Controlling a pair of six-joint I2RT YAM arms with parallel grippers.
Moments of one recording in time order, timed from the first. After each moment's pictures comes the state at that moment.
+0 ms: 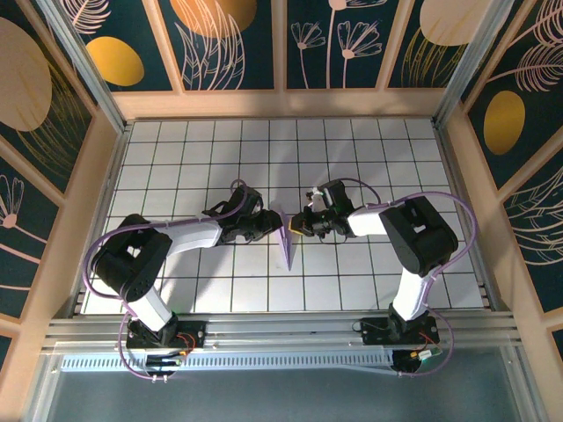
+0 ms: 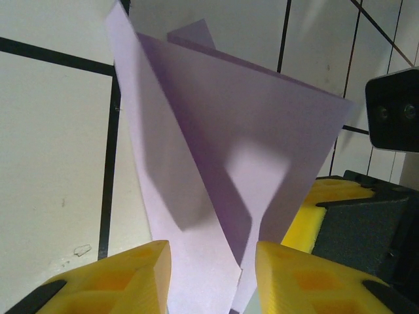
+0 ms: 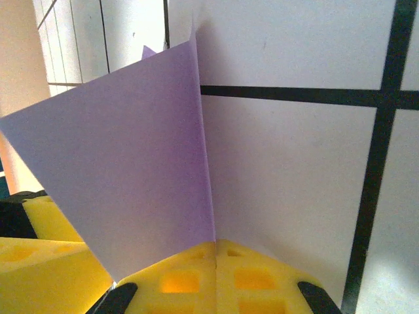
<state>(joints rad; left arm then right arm) -0.65 1.68 0.82 0.02 0.28 -1.04 0.53 1.82 0.78 0.20 -0.67 0.80</state>
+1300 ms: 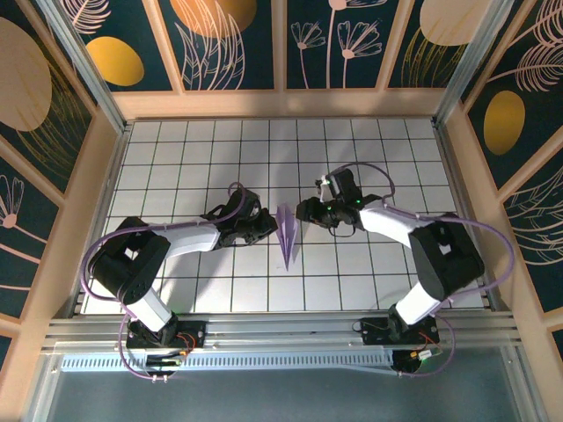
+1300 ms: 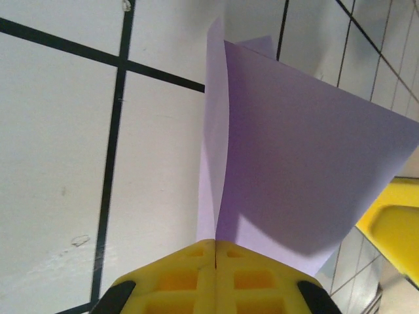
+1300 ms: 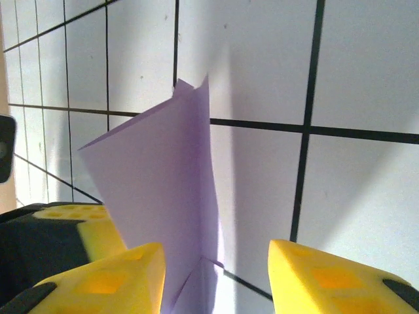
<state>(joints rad) -0.66 1.66 0.77 0.09 0.28 -1.10 0.52 1.57 0.88 -0.19 -0.44 0.65</state>
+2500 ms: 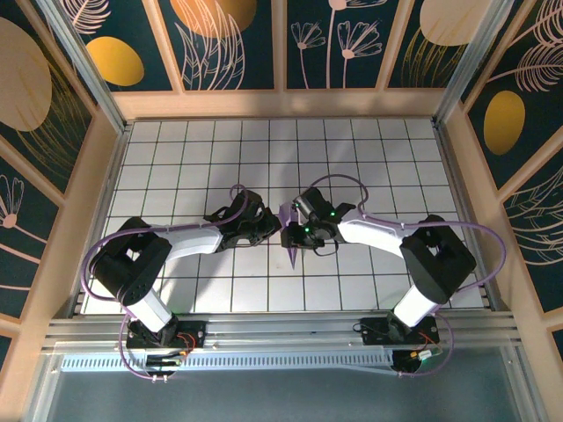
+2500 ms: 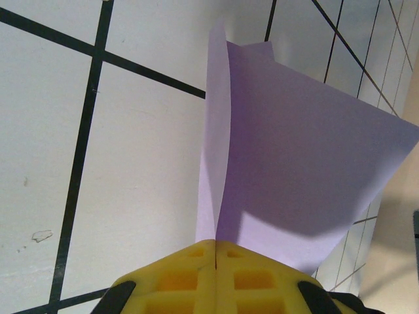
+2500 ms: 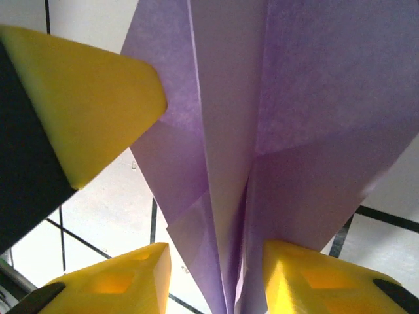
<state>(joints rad) -0.70 1.66 0.77 0.12 0.23 -1.19 0.78 1.62 0.93 -0.38 -0.28 0.68</state>
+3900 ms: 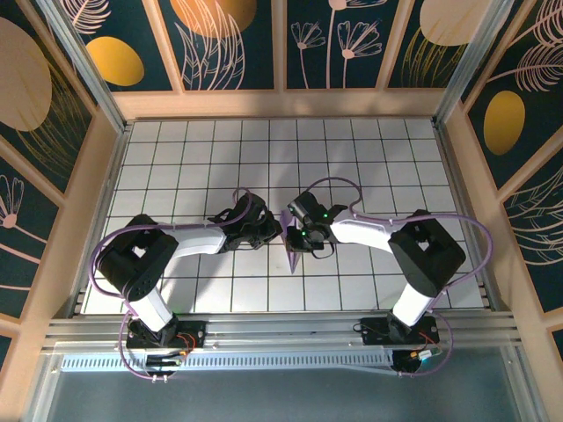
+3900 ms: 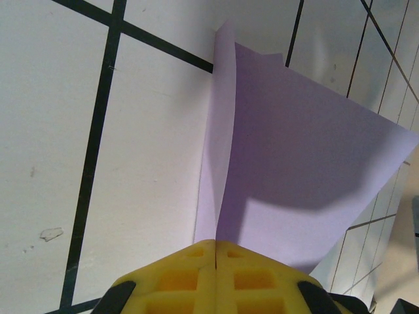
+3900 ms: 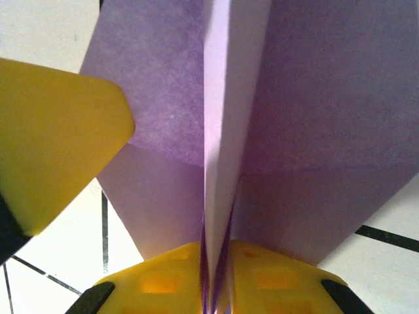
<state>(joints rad) -0.71 1.70 0.77 0.12 0.23 -1.19 0.81 1.69 0.94 -0.40 -0.21 0.68</state>
